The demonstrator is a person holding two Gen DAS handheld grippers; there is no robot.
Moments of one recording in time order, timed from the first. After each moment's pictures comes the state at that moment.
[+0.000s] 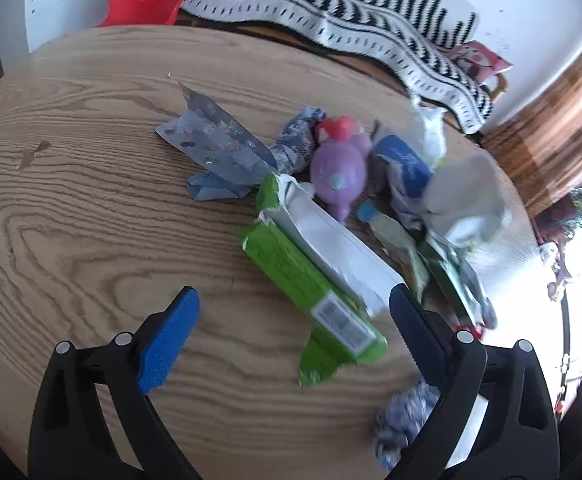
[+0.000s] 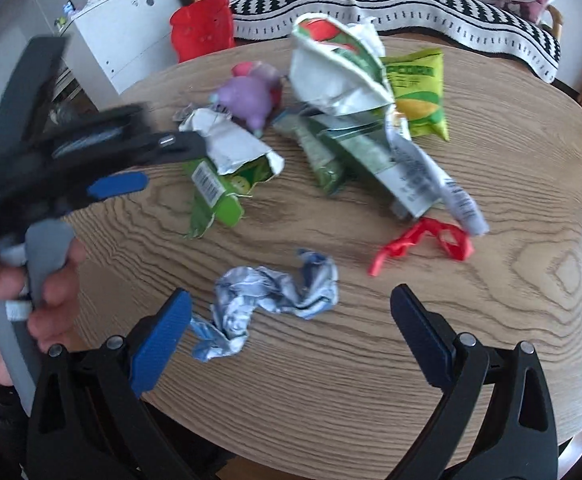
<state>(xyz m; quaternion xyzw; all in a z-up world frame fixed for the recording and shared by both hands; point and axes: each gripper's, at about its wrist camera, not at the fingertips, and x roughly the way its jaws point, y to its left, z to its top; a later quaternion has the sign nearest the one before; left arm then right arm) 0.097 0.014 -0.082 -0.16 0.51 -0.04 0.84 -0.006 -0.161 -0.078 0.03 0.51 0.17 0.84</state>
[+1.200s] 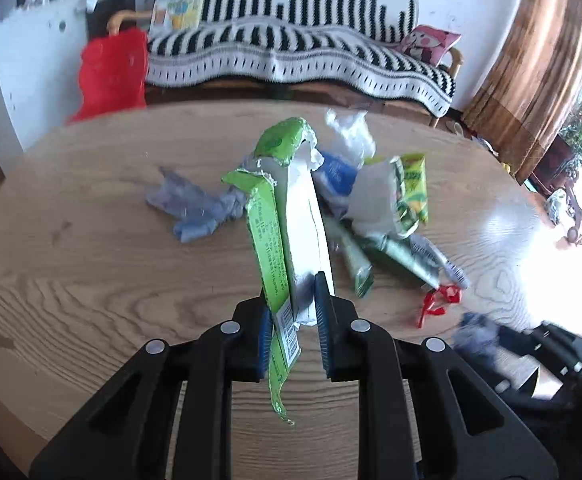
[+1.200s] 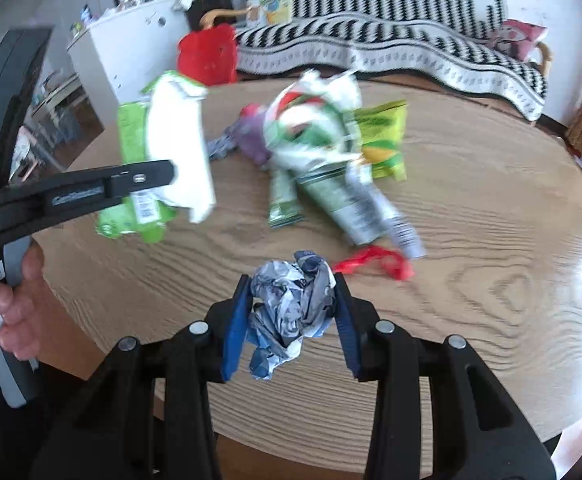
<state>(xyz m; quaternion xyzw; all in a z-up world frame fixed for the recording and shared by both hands) 0.044 -0.033 -0.025 -0.03 0.43 -0.08 0.90 -0.040 -0.199 -0.031 0.01 0.44 0.15 0.89</state>
